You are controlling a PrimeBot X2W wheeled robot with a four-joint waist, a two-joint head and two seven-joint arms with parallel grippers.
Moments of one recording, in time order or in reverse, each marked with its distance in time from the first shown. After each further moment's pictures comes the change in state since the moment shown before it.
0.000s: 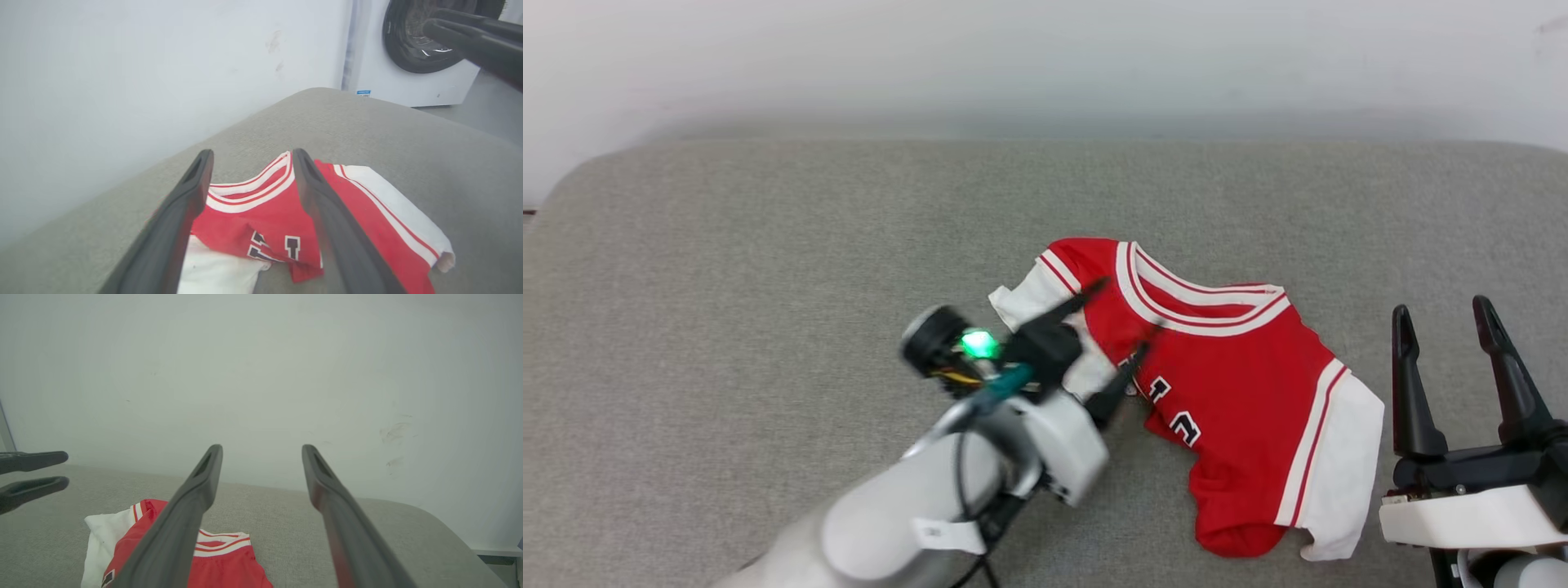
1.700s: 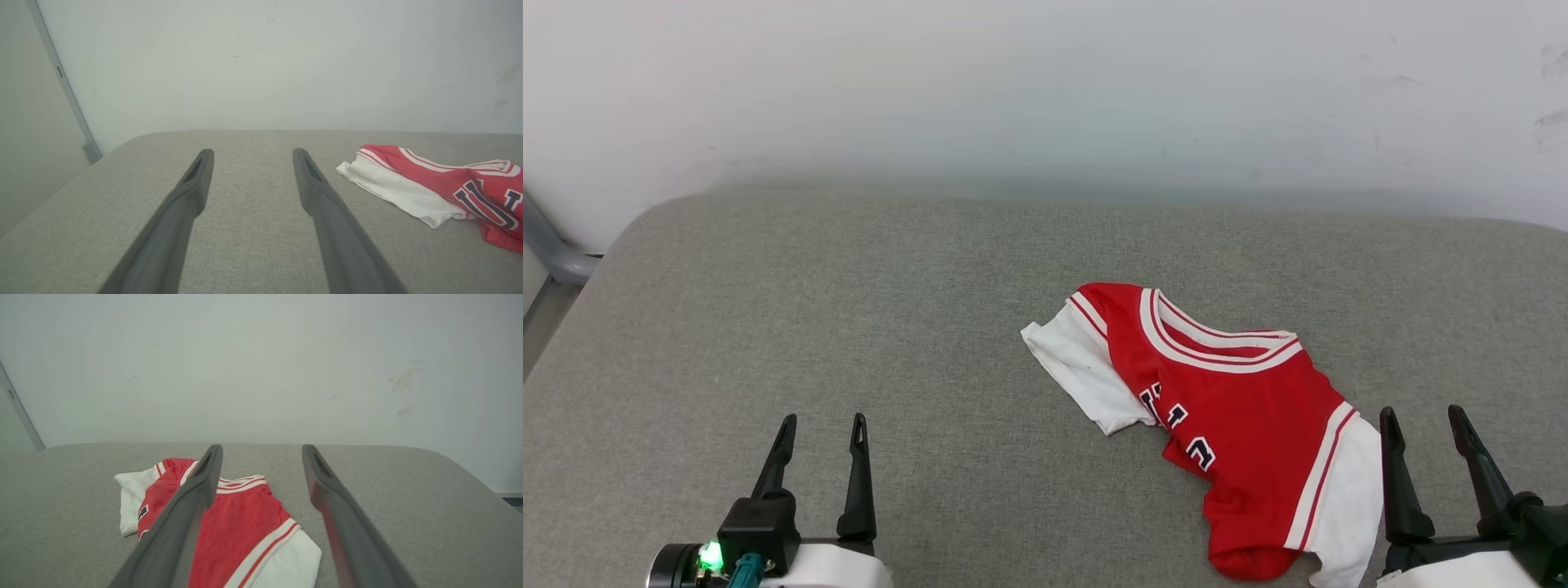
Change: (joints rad) left arm 0.773 -0.177 0.967 -0.191 0.497 -0.060 -0.098; right arm 0.125 0.000 -0.017 0.146 0.088 0.000 0.000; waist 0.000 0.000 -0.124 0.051
